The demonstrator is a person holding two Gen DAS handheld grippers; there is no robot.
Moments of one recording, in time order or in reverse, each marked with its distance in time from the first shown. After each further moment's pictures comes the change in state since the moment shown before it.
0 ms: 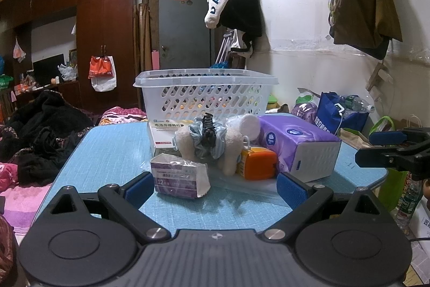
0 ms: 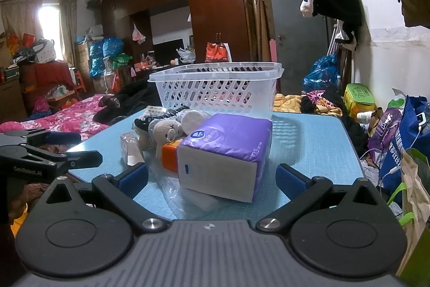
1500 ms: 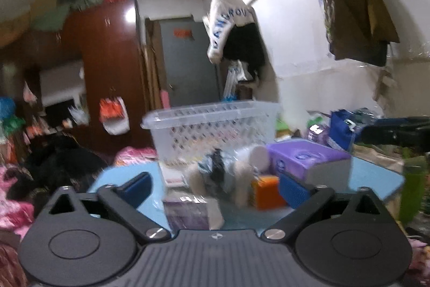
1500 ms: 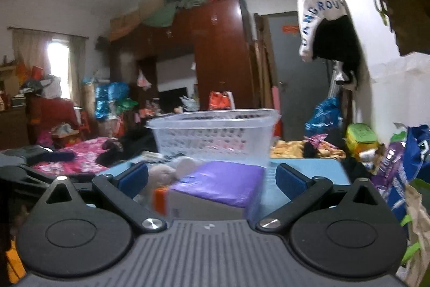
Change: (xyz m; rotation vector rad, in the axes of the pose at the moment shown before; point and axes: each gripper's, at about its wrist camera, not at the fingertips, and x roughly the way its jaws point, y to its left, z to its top) left arm 0.000 -0.011 -0.002 0.109 -0.180 0.089; right arm 0.004 -0.028 -0.007 0.003 -0.227 -0.012
